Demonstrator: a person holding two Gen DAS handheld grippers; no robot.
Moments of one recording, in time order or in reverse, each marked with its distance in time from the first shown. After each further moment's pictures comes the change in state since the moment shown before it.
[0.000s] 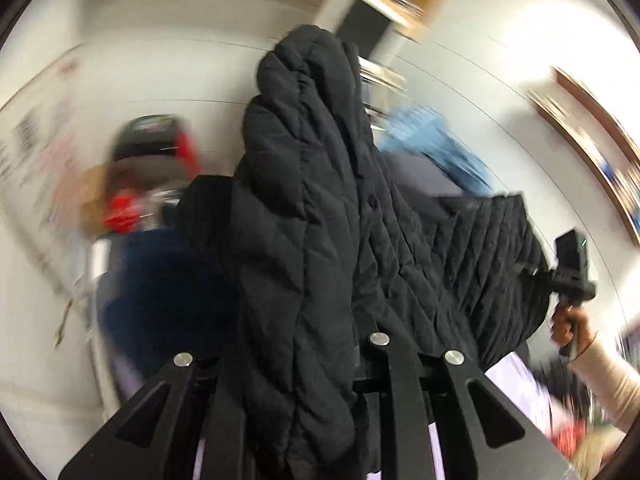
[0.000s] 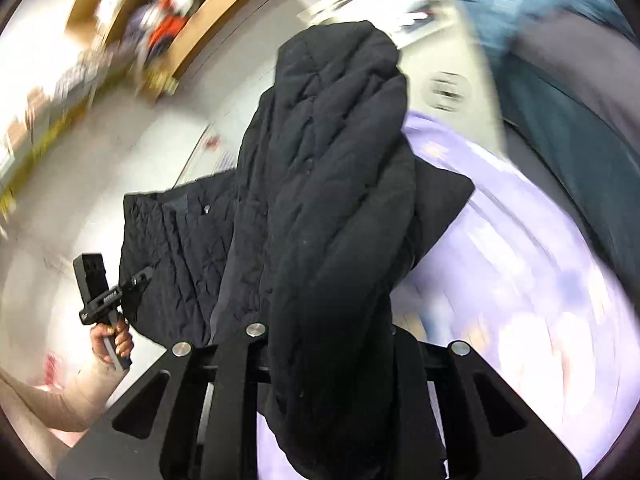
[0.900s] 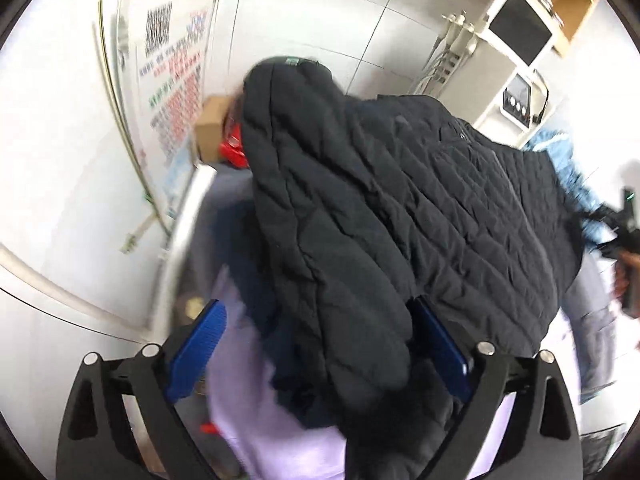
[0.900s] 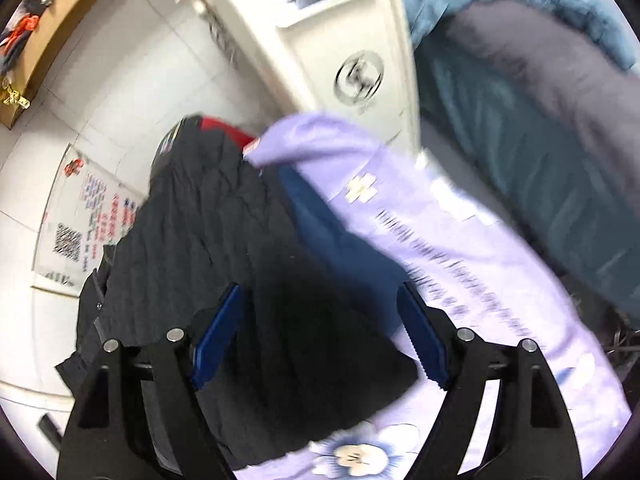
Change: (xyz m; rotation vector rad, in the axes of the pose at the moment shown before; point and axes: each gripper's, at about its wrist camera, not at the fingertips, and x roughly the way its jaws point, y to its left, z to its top) left arm 0.046 0.145 -0.046 -0.196 0.091 0.368; right arm 0.121 -0.058 0.093 0.183 0.010 -0.504
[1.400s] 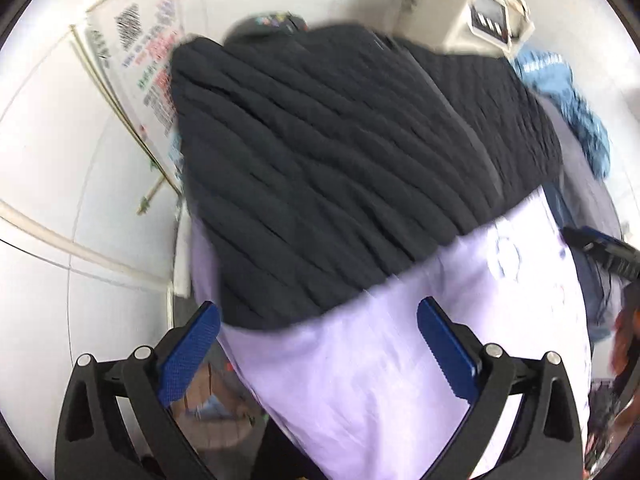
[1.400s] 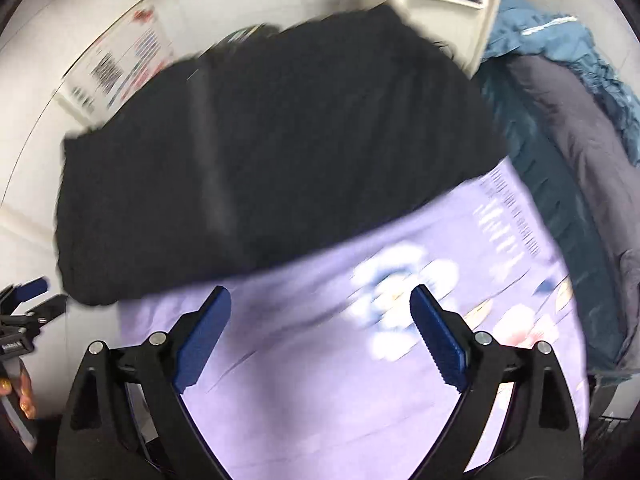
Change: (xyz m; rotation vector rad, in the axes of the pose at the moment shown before) left arm -0.050 -0.094 -0.060 0.120 0.250 0.049; right arm -0.074 0.122 -0.229 -0.400 0.149 -0.041
